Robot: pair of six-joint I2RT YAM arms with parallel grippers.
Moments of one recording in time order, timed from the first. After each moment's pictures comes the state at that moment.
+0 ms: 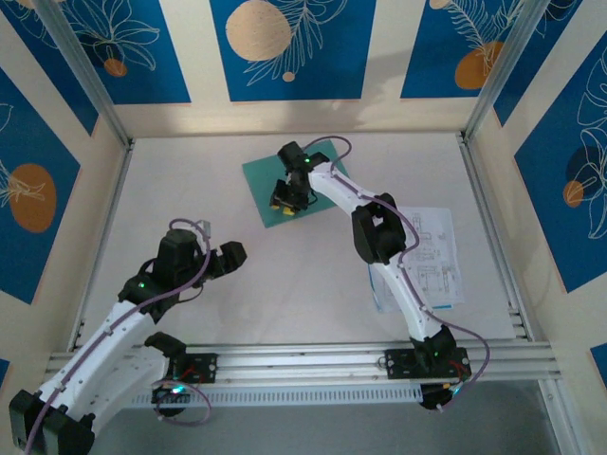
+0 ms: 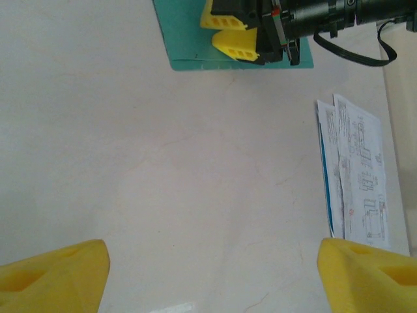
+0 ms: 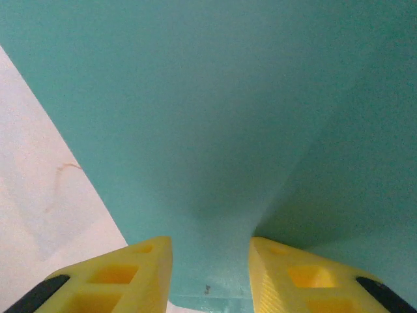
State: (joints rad) left arm -0.44 0.74 0.58 -0.51 0.18 -0.76; right arm 0.59 2.56 2.30 -0.96 -0.34 0.79
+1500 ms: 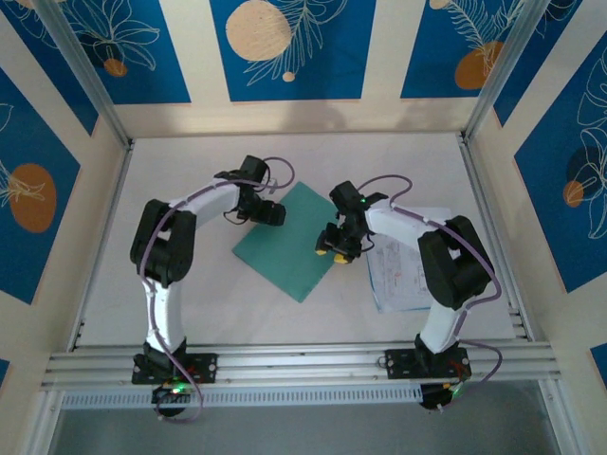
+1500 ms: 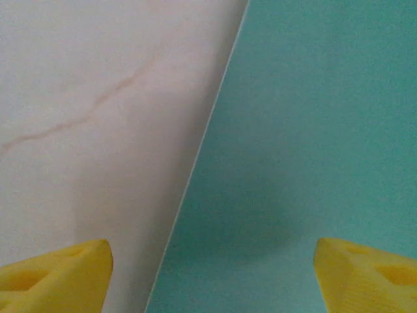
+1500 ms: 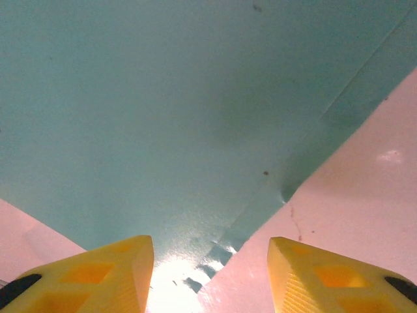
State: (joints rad) left arm -0.42 2.04 1.48 -0.67 0.15 -0.13; right arm 0.52 1.77 1.16 -0.73 -0.35 0.81
